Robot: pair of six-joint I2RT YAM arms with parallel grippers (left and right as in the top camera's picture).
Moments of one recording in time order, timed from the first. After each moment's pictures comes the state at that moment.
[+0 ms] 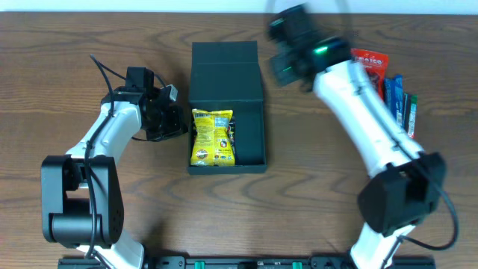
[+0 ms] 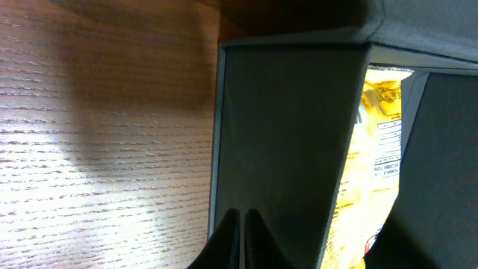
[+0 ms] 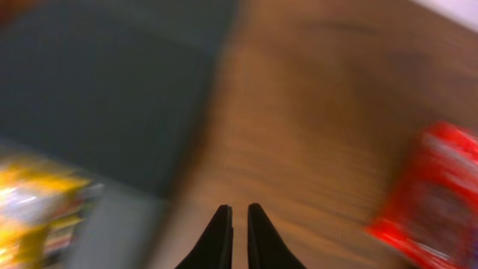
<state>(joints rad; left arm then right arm) -0.04 1.79 1.13 -0.70 0.48 -0.22 0.32 1.93 1.82 -0.92 0.15 -0.04</state>
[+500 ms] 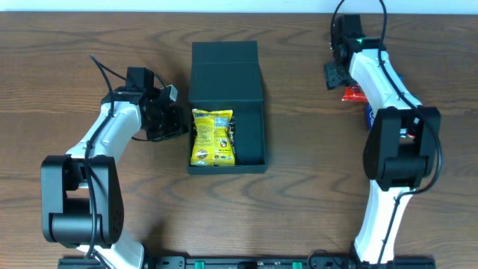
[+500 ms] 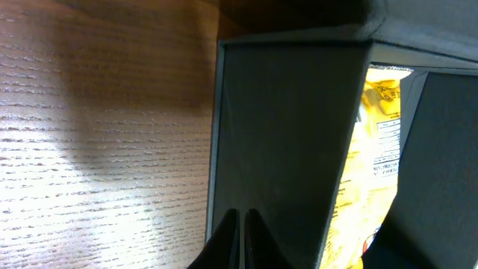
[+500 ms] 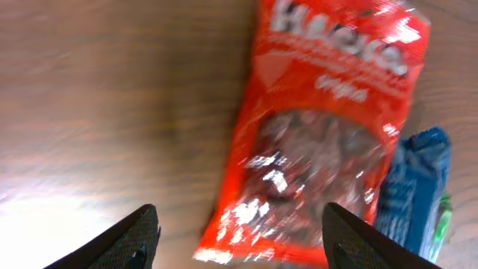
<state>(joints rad) -0.04 1.79 1.13 -0.70 0.49 -0.23 0.04 2.24 1.80 -0.80 0.35 -0.06</state>
